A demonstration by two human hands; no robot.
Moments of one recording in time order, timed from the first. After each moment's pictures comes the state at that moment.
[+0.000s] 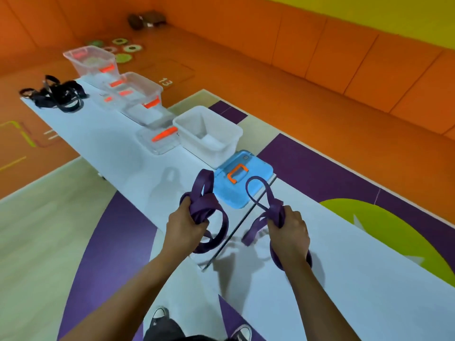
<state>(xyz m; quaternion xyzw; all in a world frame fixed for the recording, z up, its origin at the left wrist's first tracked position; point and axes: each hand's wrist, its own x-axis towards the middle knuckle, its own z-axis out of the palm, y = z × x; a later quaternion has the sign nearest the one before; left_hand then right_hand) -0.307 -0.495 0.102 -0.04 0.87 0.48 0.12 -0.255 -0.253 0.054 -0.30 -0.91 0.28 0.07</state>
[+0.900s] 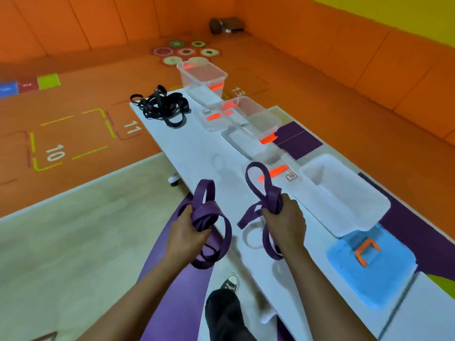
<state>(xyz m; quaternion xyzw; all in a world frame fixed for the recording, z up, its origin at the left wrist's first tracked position) -0.509 -0.868 0.094 -0.13 0.87 0.48 0.04 -0.559 -0.630 0.086 -0.16 -0.93 0.34 0.04</state>
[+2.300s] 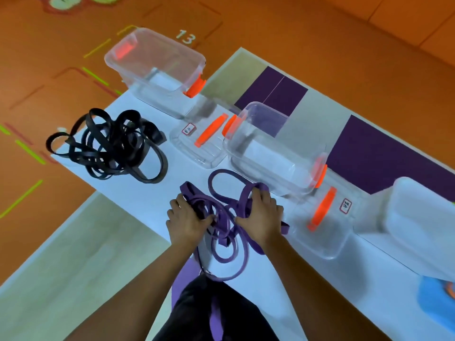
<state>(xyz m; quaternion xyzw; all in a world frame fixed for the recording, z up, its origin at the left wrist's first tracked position) -1.003 -1.032 -0.034 -0.09 0.95 0.24 0.19 -0.968 -0.844 -0.018 -0.20 -0.96 0.15 -0.16</state>
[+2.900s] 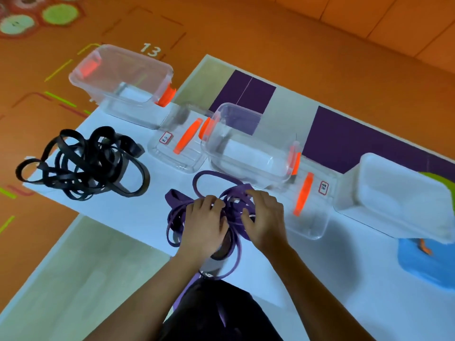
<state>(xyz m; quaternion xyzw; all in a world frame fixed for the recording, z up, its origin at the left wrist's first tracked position) -0.983 -1.011 0.007 0.28 0.94 0.17 0.09 -0.917 -0.847 0.009 -0.19 -0.95 0.24 0.05</state>
